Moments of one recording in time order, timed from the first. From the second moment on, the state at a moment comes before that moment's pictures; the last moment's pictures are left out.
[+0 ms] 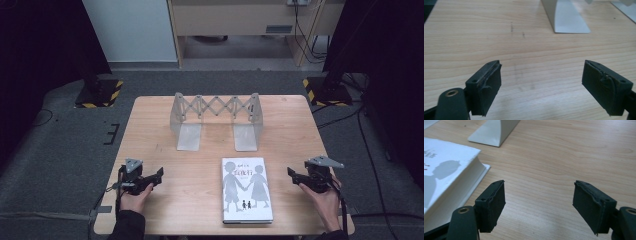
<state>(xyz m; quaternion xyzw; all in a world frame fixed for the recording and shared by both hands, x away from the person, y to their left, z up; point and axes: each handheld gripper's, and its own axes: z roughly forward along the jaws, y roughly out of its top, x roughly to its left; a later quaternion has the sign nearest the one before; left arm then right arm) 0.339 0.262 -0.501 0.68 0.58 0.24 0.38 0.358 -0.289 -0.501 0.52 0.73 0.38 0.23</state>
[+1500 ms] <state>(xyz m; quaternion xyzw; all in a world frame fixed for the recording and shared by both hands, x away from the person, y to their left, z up) 0.330 0.141 -0.502 0.76 0.46 0.17 0.44 0.348 -0.231 -0.510 0.47 0.75 0.45 0.13</state>
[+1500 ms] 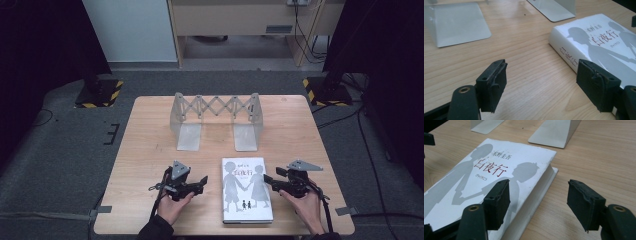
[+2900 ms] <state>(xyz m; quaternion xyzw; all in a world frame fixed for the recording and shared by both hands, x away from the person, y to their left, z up) 0.325 0.088 -0.517 0.78 0.41 0.11 0.46 0.348 -0.212 -0.512 0.45 0.73 0.52 0.09</state>
